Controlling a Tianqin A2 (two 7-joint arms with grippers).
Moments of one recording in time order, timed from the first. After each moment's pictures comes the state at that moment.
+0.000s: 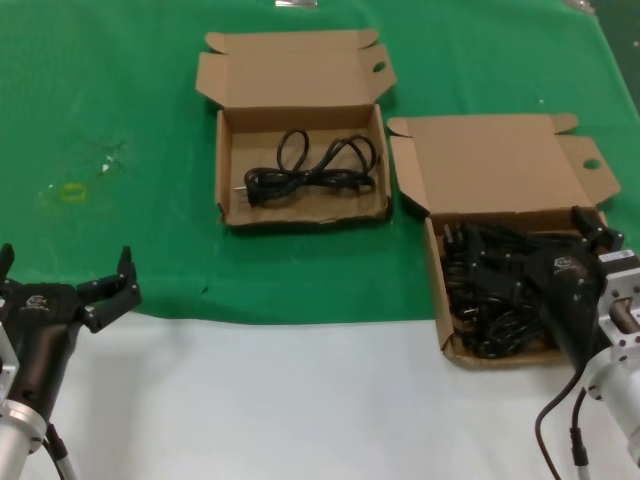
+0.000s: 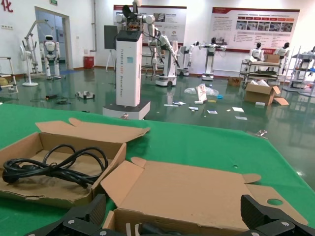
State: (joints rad) left arm 0.00 -0.30 1.60 -1.60 -1.80 0.00 0.00; right arm 0.05 0.29 -1.64 1.55 1.81 -0.02 -0.03
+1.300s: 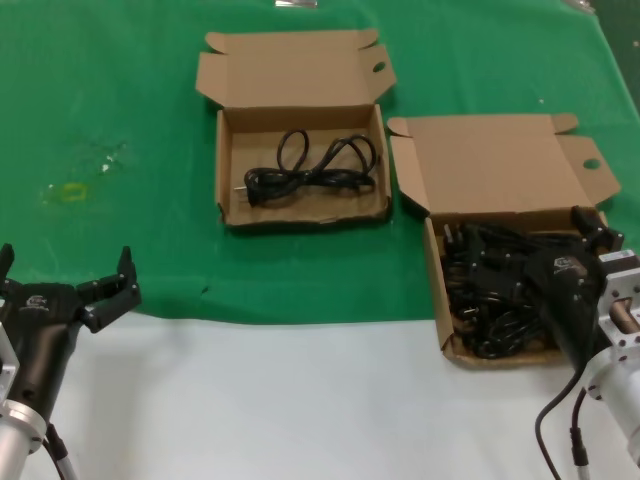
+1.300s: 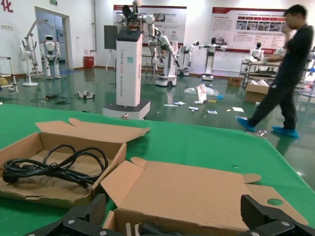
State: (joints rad) left arm 0.00 -0.30 1.60 -1.60 -1.80 0.00 0.00; right arm 0.05 0.29 -1.64 1.55 1.81 -0.02 -0.03
